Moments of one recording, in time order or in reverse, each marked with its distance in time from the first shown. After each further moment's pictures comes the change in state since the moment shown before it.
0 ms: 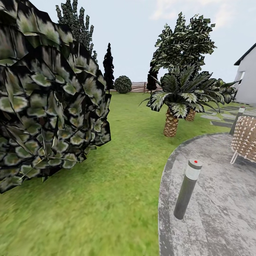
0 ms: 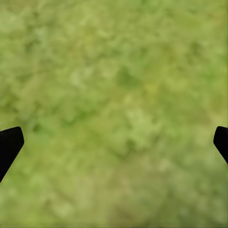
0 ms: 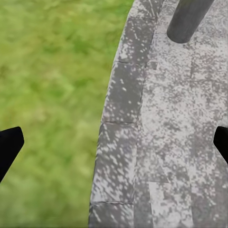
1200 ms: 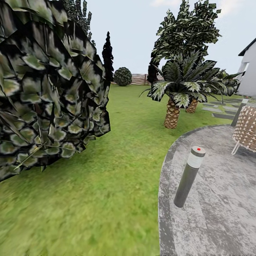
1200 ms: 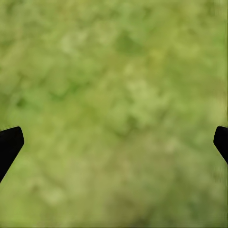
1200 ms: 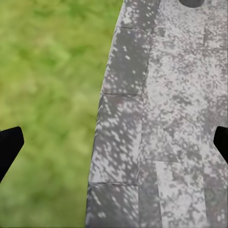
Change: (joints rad) left arm 0.000 0.000 -0.001 0.001 0.000 0.000 0.000; right arm 0.000 0.000 0.000 0.000 0.000 0.000 0.001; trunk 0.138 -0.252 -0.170
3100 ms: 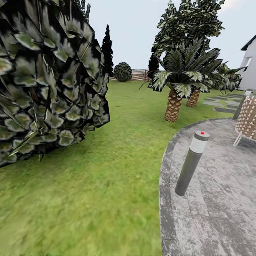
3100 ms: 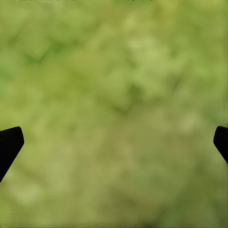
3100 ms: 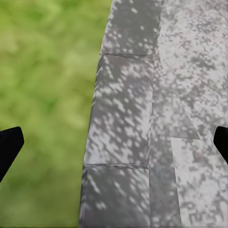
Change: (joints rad) left arm 0.000 -0.001 -0.001 -0.001 -0.001 0.000 0.000; right arm 0.000 0.000 0.000 -0.002 0.000 0.000 0.002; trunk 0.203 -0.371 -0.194
